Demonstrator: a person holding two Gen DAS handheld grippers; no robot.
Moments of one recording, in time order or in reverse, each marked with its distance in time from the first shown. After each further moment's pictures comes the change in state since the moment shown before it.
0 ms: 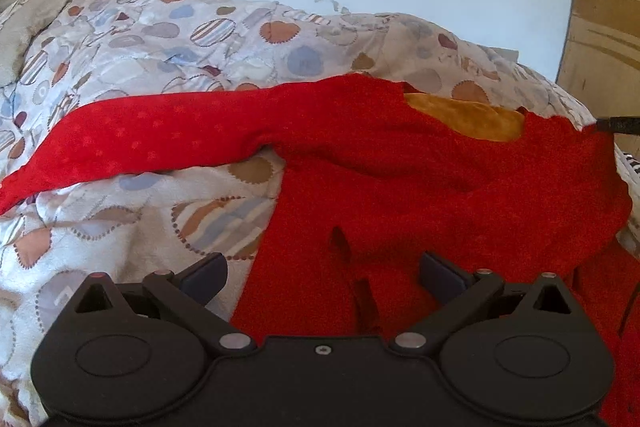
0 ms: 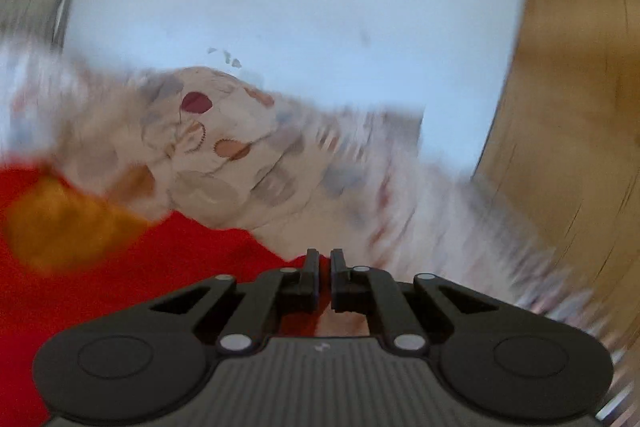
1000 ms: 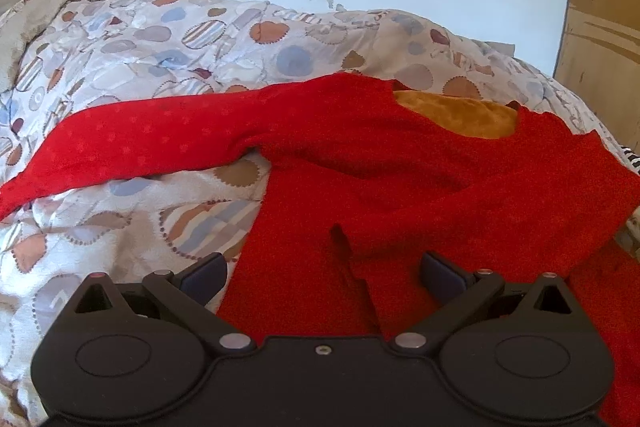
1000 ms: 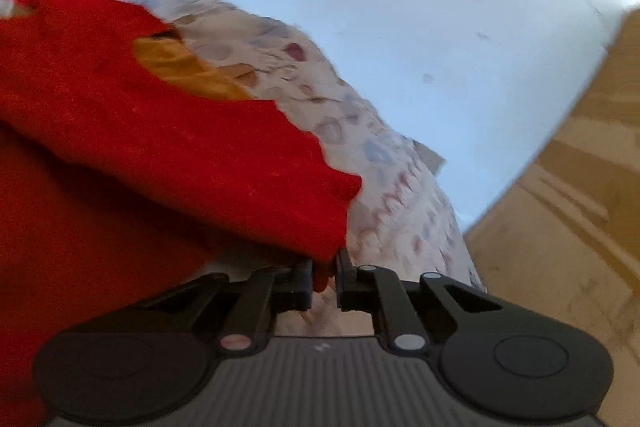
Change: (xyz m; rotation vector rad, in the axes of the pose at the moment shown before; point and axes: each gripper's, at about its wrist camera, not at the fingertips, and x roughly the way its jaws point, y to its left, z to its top) left arm 0.002 -0.011 0.005 0.012 0.021 0.002; right arm -0.099 0.026 -0.089 -0.347 -0.012 0.032
